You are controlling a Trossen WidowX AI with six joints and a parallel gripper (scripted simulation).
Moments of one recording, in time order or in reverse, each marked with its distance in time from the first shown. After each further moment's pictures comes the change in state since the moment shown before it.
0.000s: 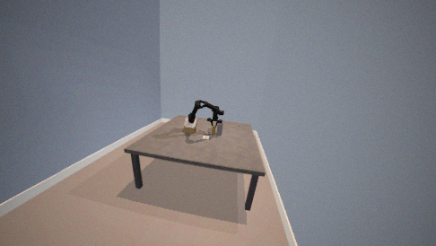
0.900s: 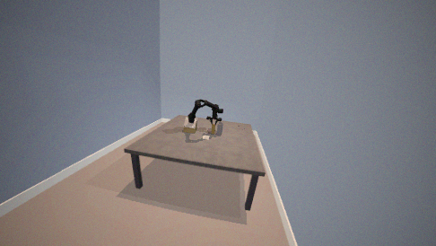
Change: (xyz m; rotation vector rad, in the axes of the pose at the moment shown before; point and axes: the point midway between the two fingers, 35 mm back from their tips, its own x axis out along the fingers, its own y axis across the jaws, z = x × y) arm -0.015 0.011 0.018 -0.013 0.000 -0.006
